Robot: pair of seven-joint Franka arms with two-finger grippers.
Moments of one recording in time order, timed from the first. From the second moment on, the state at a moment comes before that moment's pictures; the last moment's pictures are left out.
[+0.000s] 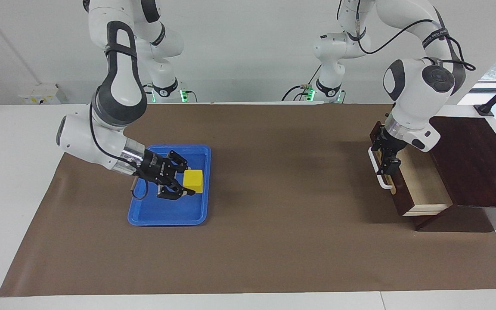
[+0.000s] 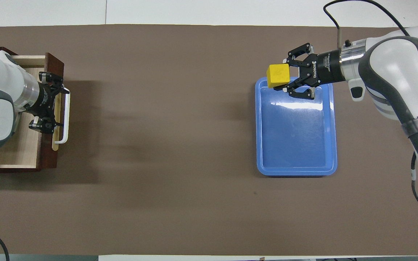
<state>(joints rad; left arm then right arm) 0.03 0.10 -0.13 -1.87 0.03 1.98 -1.48 0.02 0.35 0.01 -1.69 0.90 1.94 1.21</state>
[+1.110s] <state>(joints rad) 0.25 0.10 -0.13 -1.89 0.08 2.08 -1.27 -0.13 0.19 0.00 -2.20 0.85 2.05 0.77</state>
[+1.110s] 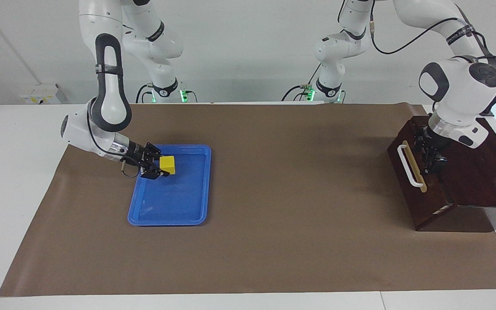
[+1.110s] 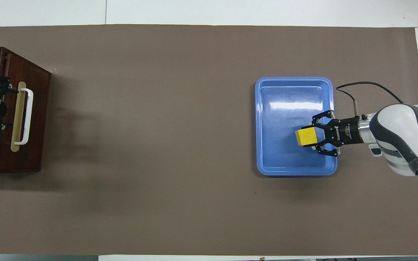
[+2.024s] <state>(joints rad) 0.19 0.05 -0.17 -1.75 0.04 1.89 -1.02 -0.17 0.19 0.00 -2.27 0.85 2.05 0.71</state>
